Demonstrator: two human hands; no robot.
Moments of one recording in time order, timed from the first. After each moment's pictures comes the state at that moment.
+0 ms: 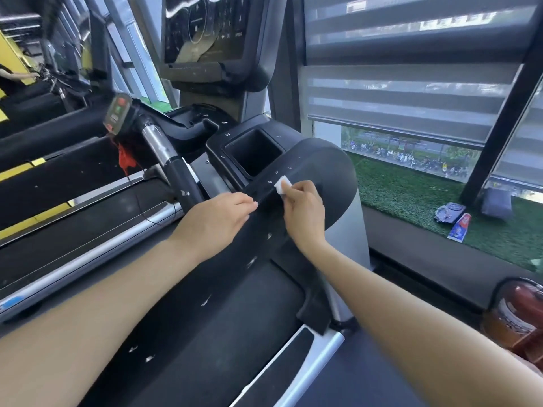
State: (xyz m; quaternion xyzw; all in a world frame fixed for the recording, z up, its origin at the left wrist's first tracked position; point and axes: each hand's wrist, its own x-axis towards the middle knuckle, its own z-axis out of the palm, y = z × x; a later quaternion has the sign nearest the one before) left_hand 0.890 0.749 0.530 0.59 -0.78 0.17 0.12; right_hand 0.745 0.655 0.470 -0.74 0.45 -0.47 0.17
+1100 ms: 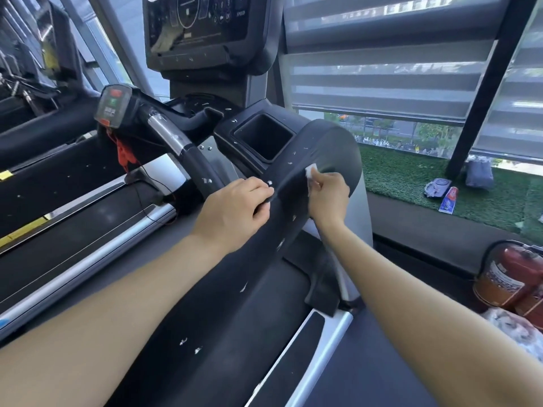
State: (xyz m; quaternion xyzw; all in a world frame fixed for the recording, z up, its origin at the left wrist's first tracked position) left_hand 0.917 0.754 0.516 0.57 -0.78 0.16 0.20; right_hand 0.768 0.658 0.461 -0.58 0.58 -0.52 0.26
